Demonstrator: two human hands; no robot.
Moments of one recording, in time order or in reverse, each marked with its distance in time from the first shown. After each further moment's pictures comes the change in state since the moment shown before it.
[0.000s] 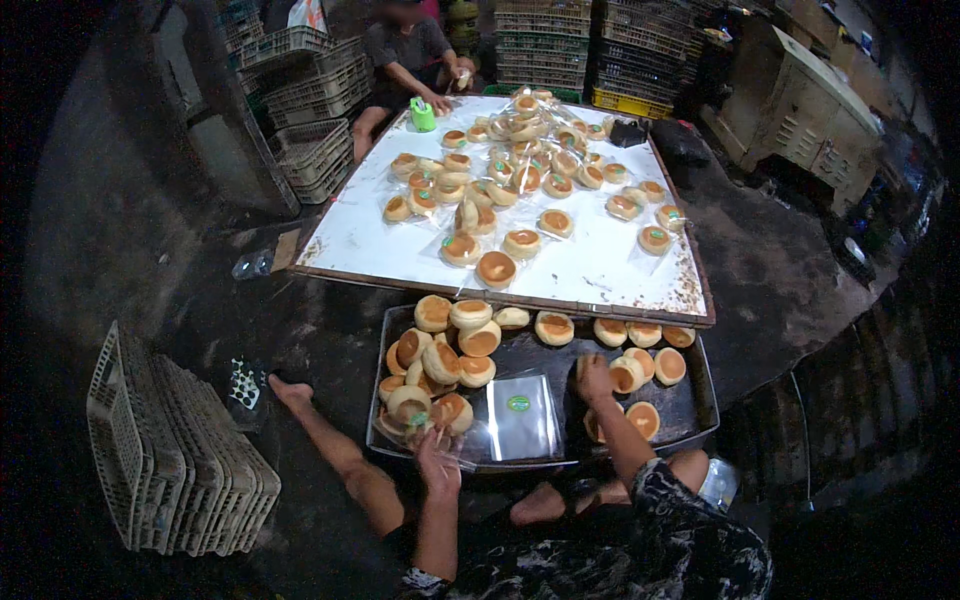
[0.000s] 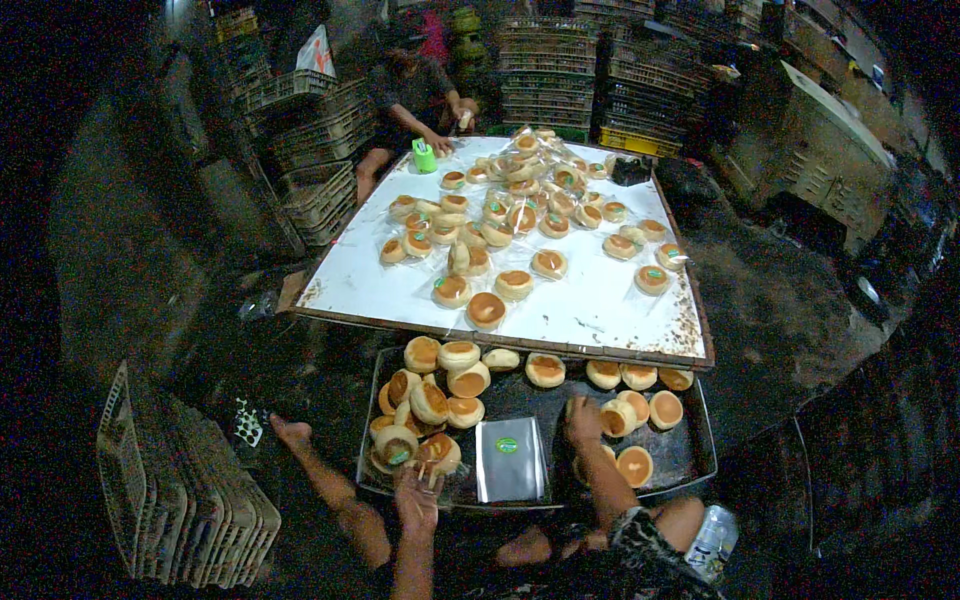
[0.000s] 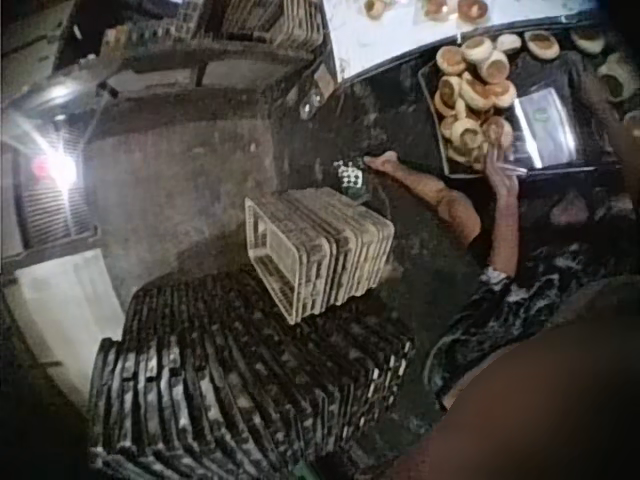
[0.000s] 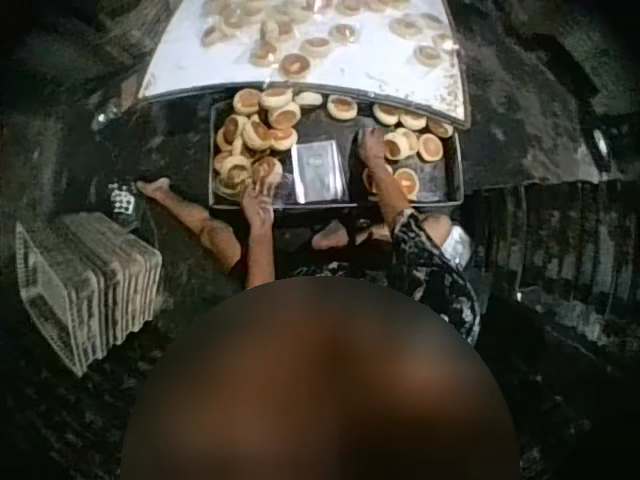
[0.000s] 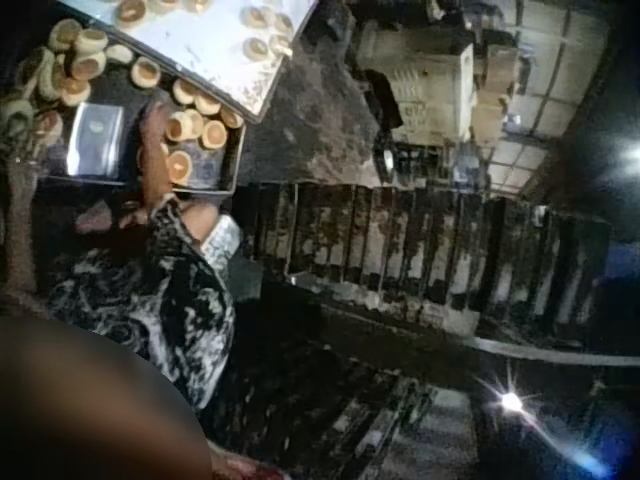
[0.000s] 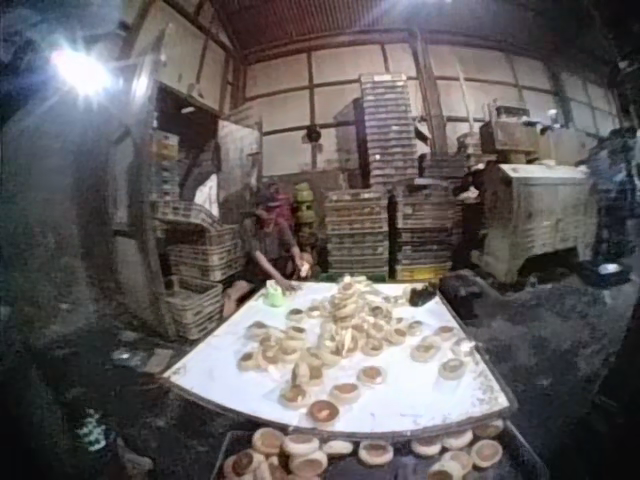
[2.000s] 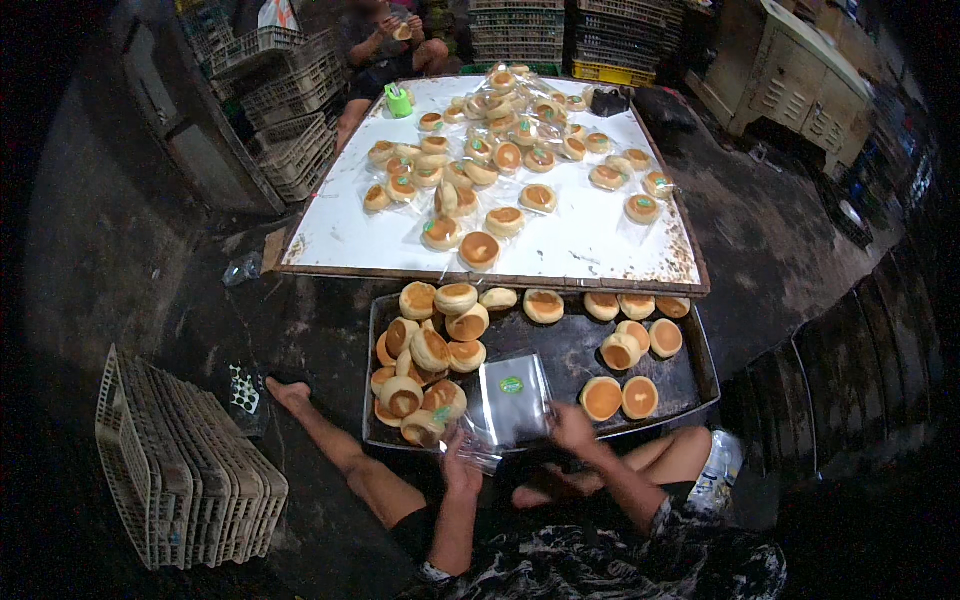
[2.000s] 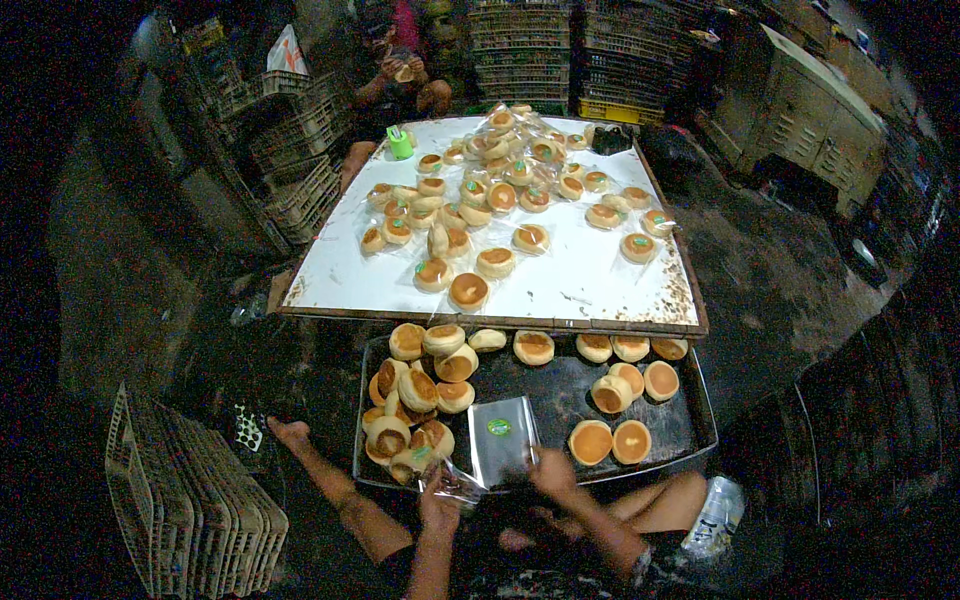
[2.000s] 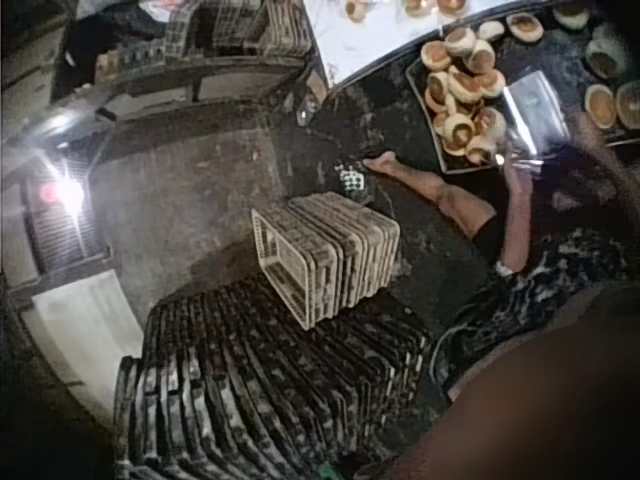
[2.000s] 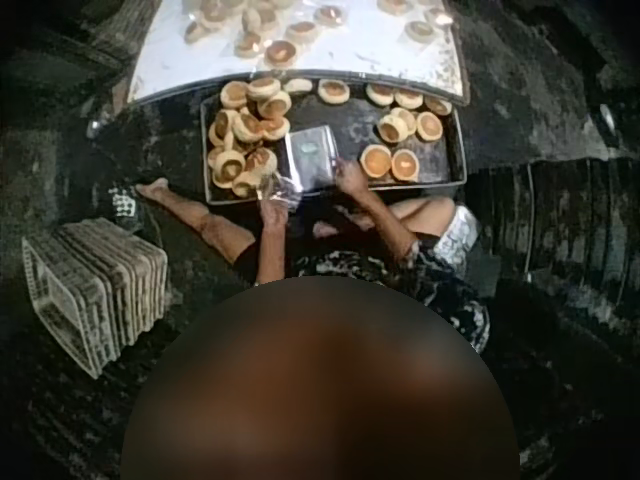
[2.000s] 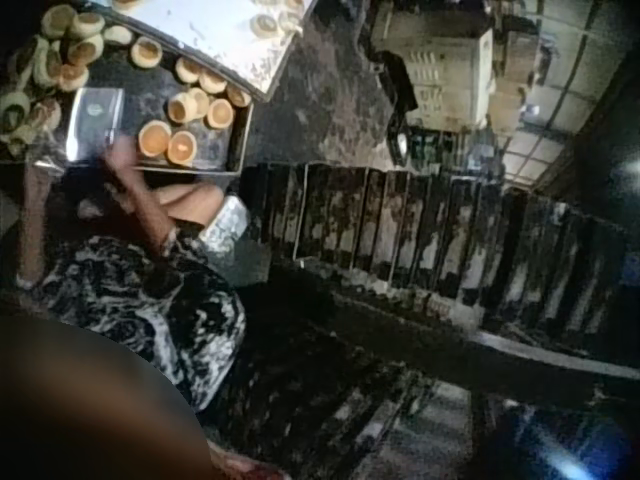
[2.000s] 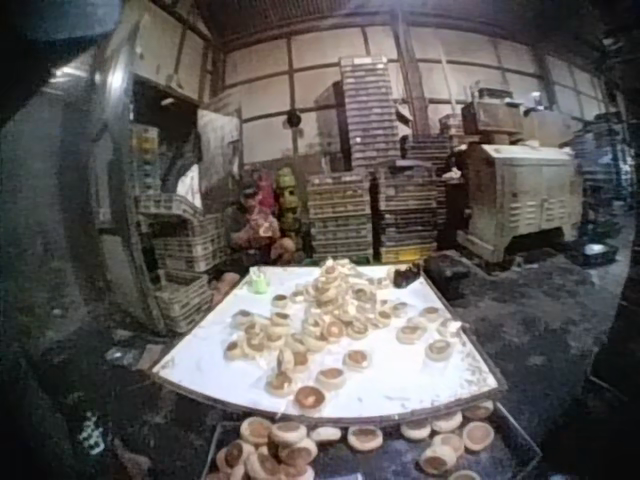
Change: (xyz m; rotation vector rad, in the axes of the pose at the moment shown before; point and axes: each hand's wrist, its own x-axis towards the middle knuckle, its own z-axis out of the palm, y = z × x) left_hand -0.022 -0.031 -0.030 0.058 -0.095 -0.190; right_hand -0.131 -0.091 -0.108 0.515 -0.508 -0.049
